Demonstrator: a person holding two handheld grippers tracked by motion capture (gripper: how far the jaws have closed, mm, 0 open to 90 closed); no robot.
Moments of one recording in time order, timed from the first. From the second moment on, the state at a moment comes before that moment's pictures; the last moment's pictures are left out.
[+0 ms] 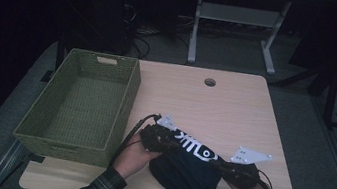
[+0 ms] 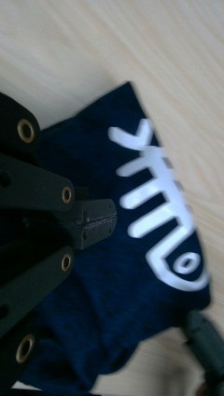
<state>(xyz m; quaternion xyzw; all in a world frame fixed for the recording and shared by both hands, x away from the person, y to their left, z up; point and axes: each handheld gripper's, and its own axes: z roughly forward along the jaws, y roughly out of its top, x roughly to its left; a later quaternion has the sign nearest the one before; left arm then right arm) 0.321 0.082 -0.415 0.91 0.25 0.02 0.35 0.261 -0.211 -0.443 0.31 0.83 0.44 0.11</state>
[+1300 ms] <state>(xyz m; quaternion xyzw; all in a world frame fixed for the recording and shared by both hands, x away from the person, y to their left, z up) 0.344 0.095 -0.413 0.89 0.29 0.01 0.36 0.253 -0.258 -0.456 0.41 0.80 0.41 0.17</state>
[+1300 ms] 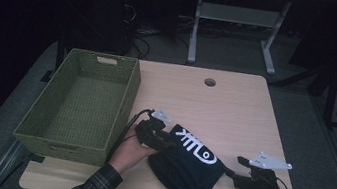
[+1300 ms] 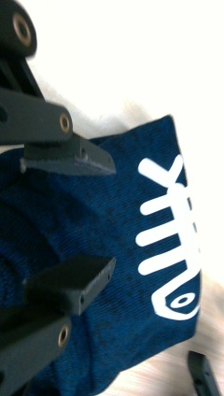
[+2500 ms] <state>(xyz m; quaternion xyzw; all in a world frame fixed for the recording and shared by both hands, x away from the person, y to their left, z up) 0.361 0.083 -0.452 0.91 0.31 -0.03 0.29 0.260 -0.283 -0.483 0.46 0.80 0.34 0.18</state>
